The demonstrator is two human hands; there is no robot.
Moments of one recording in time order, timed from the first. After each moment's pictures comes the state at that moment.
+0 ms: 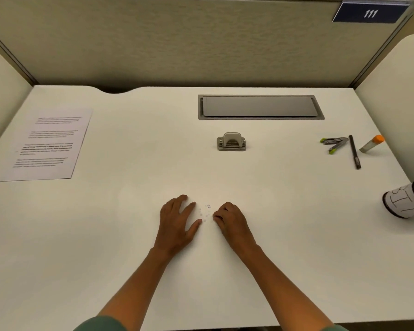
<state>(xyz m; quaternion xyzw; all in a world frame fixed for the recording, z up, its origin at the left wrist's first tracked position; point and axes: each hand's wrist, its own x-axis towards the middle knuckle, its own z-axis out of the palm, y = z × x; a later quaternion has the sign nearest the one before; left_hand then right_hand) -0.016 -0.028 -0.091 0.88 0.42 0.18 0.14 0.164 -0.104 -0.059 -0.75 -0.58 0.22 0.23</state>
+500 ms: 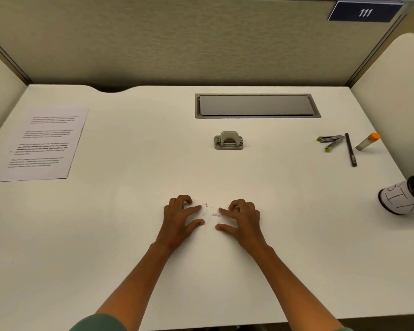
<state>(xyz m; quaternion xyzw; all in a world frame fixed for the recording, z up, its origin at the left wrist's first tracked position) -0.004 -0.023 -0.084 0.85 0.41 0.18 0.26 0.194 -0.124 -0.074 -0.78 -0.55 0.20 0.23</state>
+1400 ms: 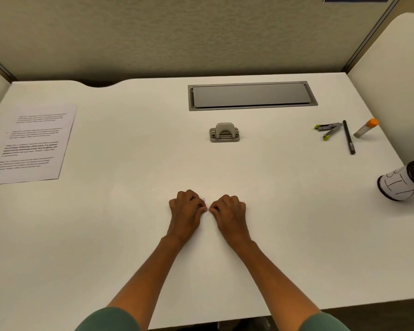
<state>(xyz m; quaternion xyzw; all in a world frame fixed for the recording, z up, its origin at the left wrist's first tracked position) 0.027 -0.029 -0.082 0.84 0.44 0.17 0.27 0.160 -0.106 -0.079 -0.79 -0.55 0.13 0.22</state>
